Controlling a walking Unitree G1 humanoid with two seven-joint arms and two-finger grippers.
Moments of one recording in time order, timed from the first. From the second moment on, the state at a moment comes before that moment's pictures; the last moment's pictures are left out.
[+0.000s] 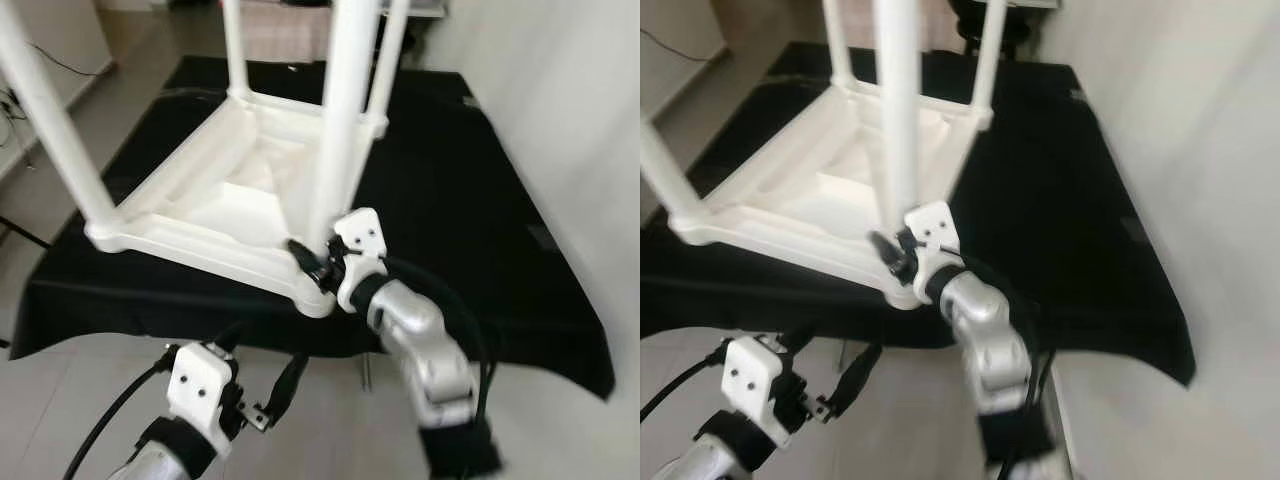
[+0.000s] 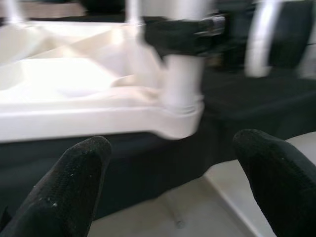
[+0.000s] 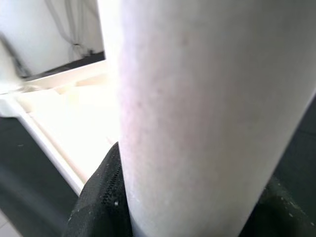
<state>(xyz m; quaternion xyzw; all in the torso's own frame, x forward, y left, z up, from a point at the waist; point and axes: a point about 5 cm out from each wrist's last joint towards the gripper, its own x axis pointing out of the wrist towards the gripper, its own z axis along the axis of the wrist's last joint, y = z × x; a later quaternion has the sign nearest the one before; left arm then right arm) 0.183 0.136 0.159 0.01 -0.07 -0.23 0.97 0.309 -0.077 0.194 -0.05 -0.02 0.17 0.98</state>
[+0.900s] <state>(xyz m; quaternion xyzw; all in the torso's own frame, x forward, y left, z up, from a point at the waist) 0.186 0.136 0.158 0.01 -0.07 -0.22 0.97 0.354 -0.071 0.226 -0.11 -0.03 0.57 0.81</state>
